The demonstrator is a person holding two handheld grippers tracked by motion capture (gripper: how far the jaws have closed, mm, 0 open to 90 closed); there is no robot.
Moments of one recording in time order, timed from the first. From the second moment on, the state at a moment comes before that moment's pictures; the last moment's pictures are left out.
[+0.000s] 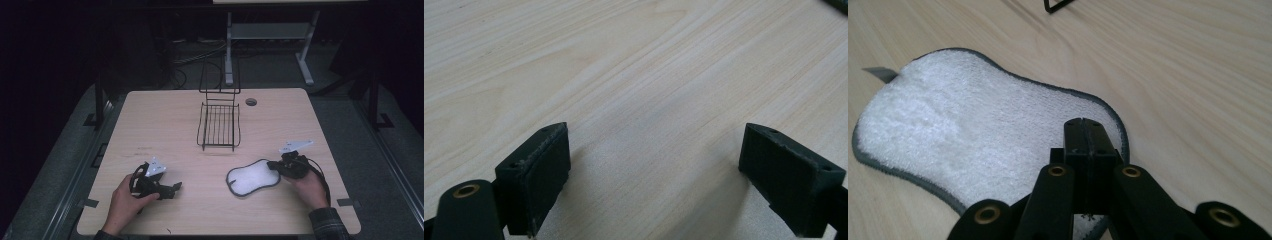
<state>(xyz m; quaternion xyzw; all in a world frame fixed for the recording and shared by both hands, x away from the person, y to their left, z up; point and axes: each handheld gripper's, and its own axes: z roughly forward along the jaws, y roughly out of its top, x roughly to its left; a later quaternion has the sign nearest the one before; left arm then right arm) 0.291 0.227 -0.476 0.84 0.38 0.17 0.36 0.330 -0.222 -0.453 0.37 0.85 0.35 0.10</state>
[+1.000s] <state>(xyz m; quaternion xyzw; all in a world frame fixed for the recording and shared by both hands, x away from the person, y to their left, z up) 0.291 0.227 -0.476 0.84 0.38 0.17 0.36 0.270 -0.241 -0.452 0.37 0.85 0.36 0.09</state>
